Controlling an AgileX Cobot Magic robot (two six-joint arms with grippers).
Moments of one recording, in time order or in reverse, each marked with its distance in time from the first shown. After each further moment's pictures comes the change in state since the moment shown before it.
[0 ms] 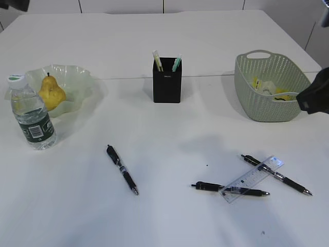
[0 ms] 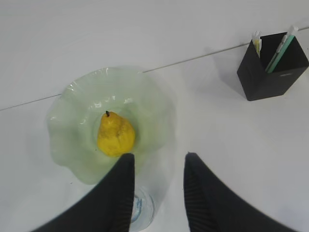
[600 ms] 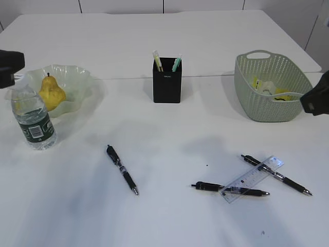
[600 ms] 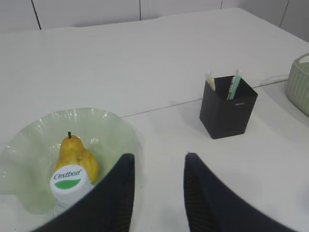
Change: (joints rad) left arm 0.002 -0.388 0.922 0.002 -0.991 -0.052; right arm 0.000 -0.019 0.000 0.007 0.033 0.000
